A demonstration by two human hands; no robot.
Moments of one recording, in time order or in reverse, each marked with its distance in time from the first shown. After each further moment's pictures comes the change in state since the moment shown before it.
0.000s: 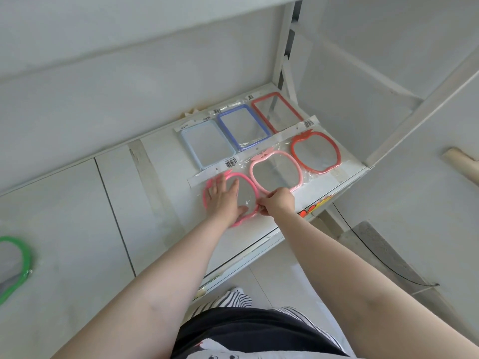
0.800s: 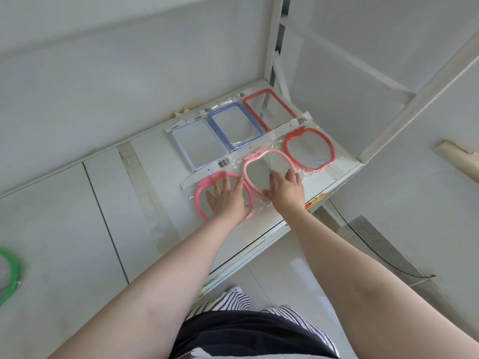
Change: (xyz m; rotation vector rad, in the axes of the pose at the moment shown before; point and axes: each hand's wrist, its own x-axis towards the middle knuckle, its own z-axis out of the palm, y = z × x) left_hand 0.001 0.031 -0.002 -0.104 -0.086 0.004; right_hand 0.031 0.013 -0.027 -0.605 0.184 -0.371
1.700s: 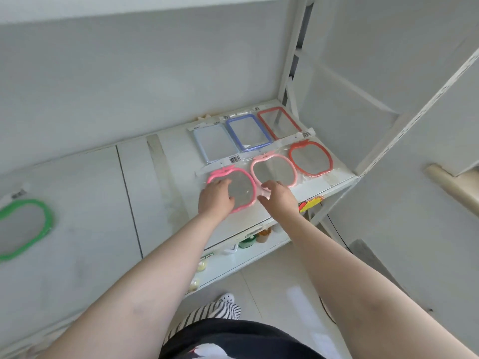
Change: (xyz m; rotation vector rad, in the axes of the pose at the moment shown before) left_hand -0.079 -0.026 -0.022 -0.091 0.290 -0.003; right_hand -0.074 -0.010 -0.021 0.095 -0.039 -0.208
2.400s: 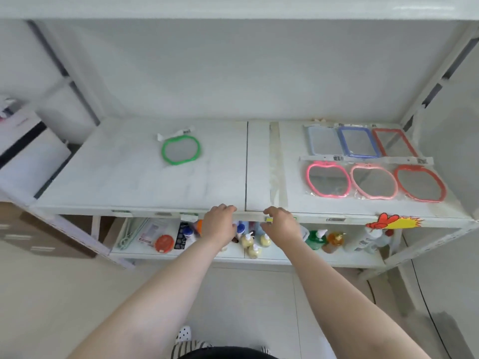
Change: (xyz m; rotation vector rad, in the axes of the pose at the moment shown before) left_hand -0.278 -0.129 -0.035 0.096 0.099 -0.408; right_hand -0.190 -0.105 0.106 -0.090 -0.318 -0.454
